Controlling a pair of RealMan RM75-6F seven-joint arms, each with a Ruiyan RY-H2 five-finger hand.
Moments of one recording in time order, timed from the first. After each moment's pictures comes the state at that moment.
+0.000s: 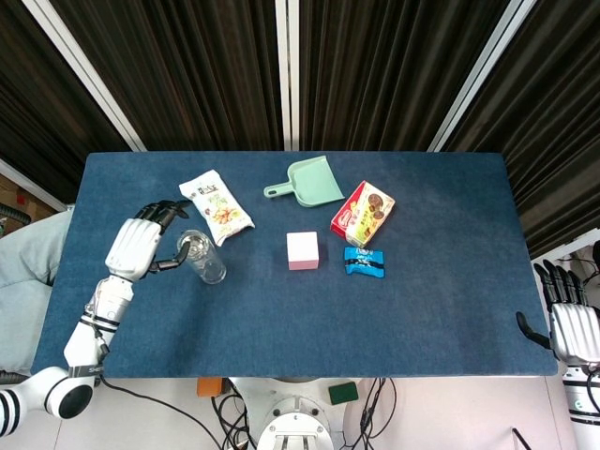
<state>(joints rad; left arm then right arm) -0.50 -1.26 -0.20 -1.69 1.36 1.22 0.00 0.05 -1.31 0.07 -1.23 -1.50 1.49 0.23</state>
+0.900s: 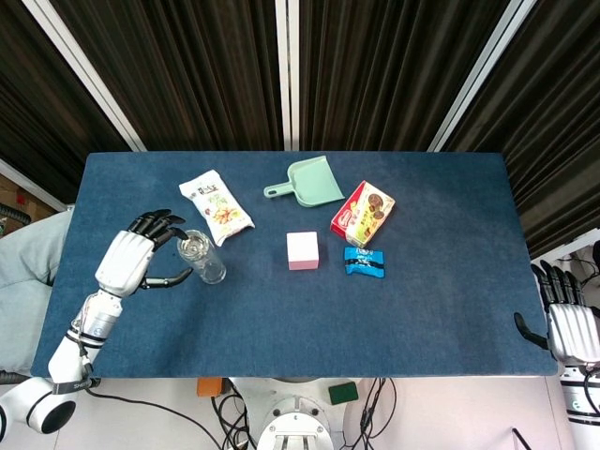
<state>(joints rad) -0.45 -1.25 -0.12 -1.63 1.55 1.32 -0.07 0.06 -1.32 0.06 -1.24 -1.50 1.49 0.21</state>
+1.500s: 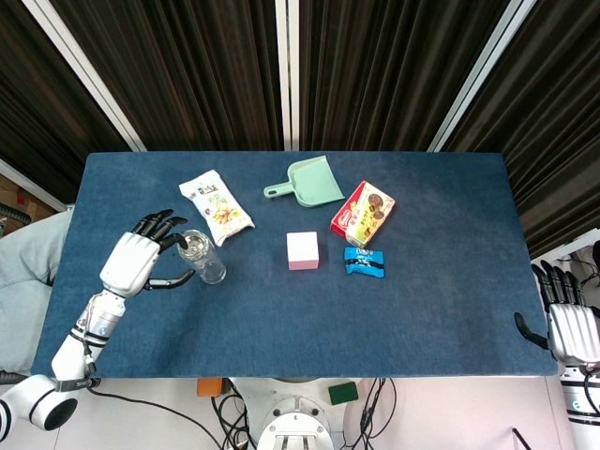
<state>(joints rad) -0.46 -1.27 -0.11 -1.57 1.55 1.30 -0.02 0.05 -1.31 0.06 -1.24 -1.50 1.49 0.21</state>
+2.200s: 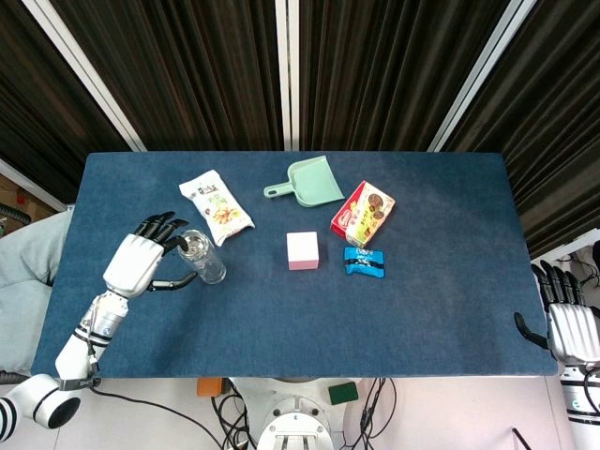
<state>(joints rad) -0.47 -1.30 -0.10 -1.54 1.55 1.30 0.02 0.06 -1.31 0.07 -1.24 -1.49 1.48 0.21</state>
